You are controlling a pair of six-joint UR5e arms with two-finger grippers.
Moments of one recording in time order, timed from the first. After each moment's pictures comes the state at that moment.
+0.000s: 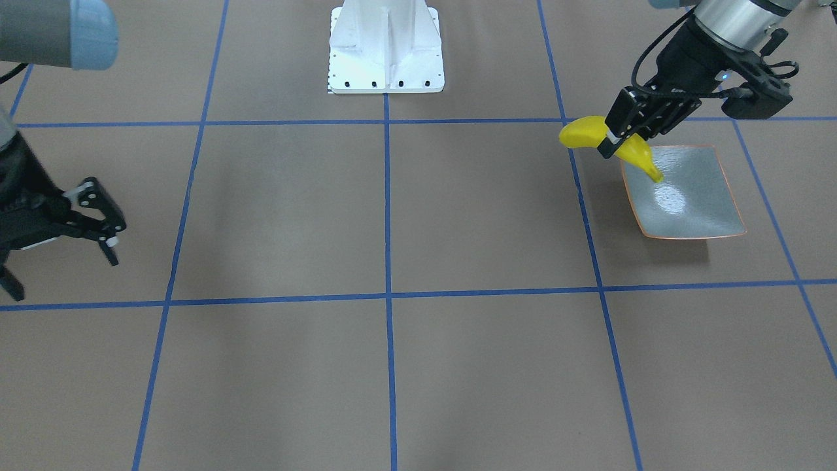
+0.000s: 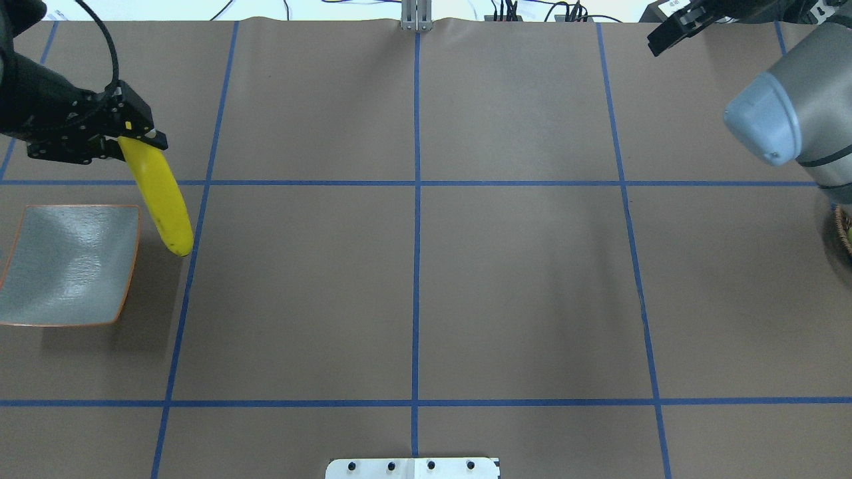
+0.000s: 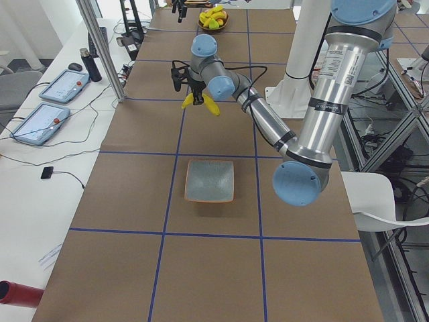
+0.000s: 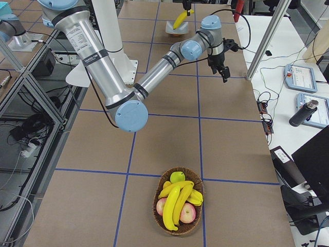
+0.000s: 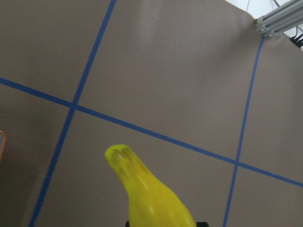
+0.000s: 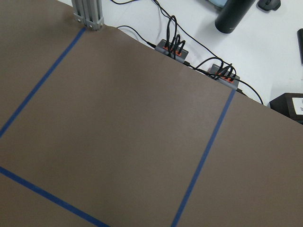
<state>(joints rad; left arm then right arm) -1.03 -1.77 -2.12 -1.75 -2.26 -1.24 1.16 -1.07 1.81 -1.62 2.04 0.17</state>
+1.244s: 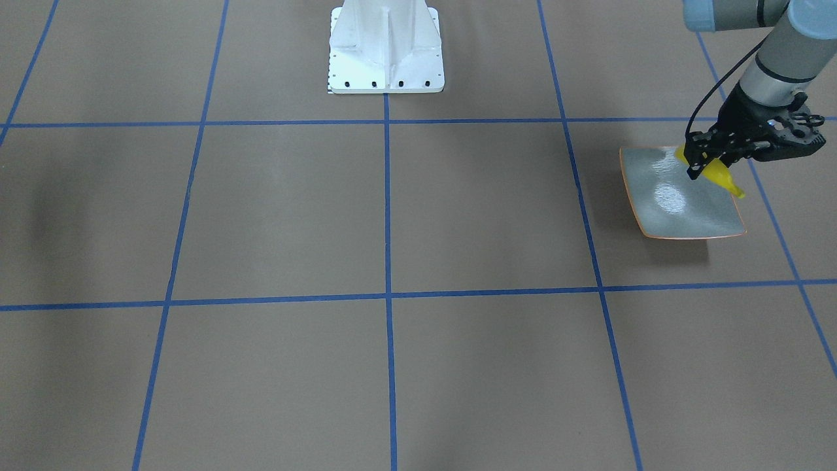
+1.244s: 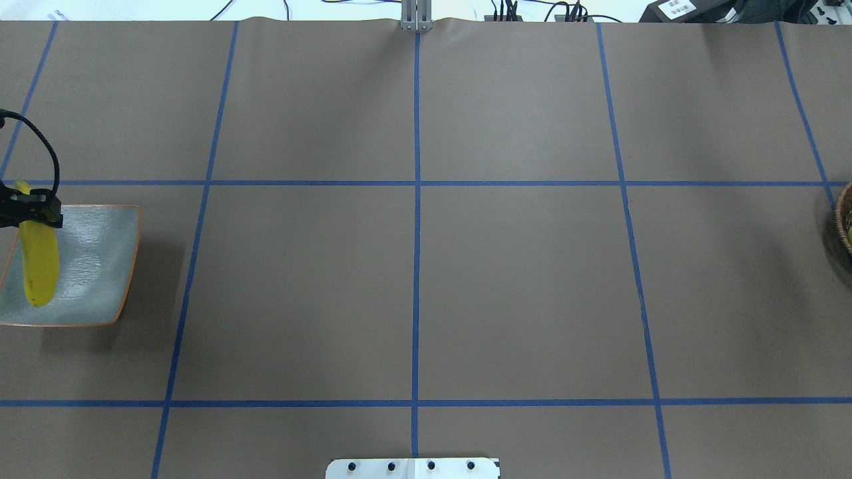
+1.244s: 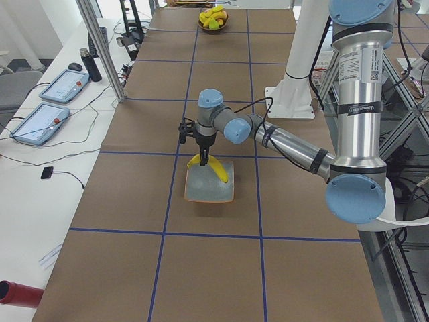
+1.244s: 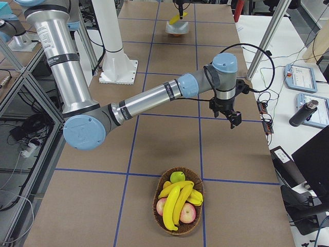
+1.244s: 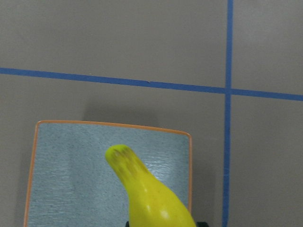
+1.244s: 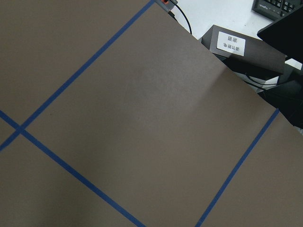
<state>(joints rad) -0.98 -1.51 -2.03 -1.71 -2.04 -0.86 1.47 -1.27 1.70 -1.62 2.21 -0.39</state>
